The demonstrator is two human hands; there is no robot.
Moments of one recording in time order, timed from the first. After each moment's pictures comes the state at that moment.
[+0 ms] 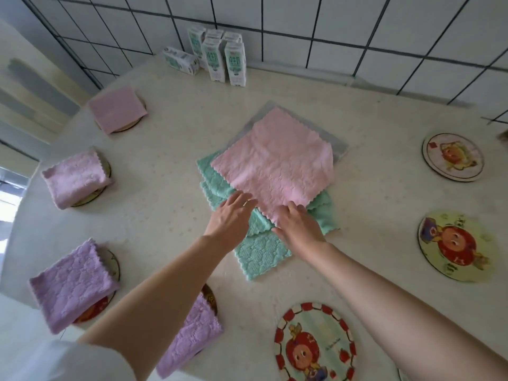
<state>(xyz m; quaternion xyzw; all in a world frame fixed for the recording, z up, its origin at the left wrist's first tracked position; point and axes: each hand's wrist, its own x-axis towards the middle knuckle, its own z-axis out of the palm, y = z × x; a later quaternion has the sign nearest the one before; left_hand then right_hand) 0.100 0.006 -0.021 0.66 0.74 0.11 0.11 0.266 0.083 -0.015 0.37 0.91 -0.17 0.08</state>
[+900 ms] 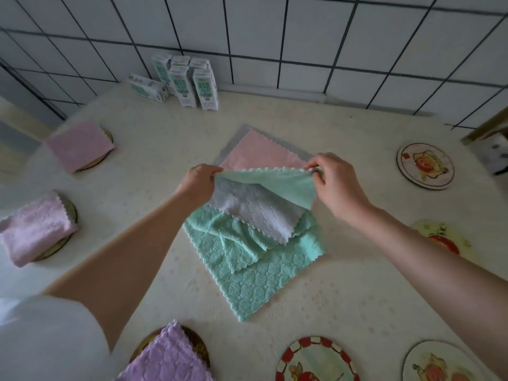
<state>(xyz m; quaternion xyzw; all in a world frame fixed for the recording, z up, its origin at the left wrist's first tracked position) 0.014 0.134 0.016 0.50 0.82 0.18 0.22 0.289 0.209 0.064 0.46 0.84 -0.21 -0.22</state>
